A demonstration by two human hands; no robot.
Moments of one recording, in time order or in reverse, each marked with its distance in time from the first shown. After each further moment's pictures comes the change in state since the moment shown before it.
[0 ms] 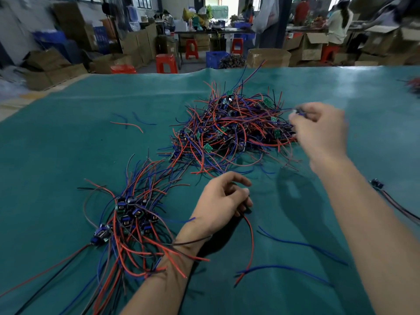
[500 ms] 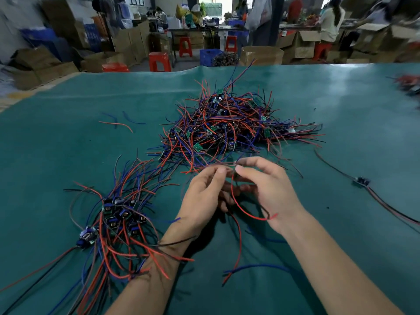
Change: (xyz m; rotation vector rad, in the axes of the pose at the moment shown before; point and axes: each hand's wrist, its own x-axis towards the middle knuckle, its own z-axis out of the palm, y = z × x) left_hand 0.001 0.002 0.002 -0.154 0.107 0.078; right_hand -0.106 0.016 0.010 0.565 -0.532 0.363
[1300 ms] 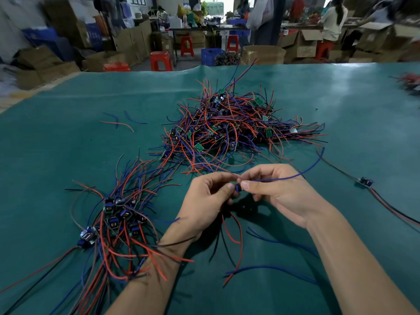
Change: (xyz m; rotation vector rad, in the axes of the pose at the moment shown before) left_hand -0.001 -0.004 -0.005 0.083 -0.042 -0.035; right_hand 0.014 -0.001 -0.039 -0.178 -0.320 0.023
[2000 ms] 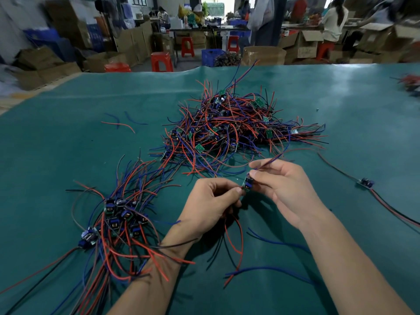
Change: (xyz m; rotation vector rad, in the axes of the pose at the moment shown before) left_hand -0.001 0.002 0.002 0.112 -0.032 -0.016; right_hand 0.001 -0.001 0.008 0.140 0.342 -0.004
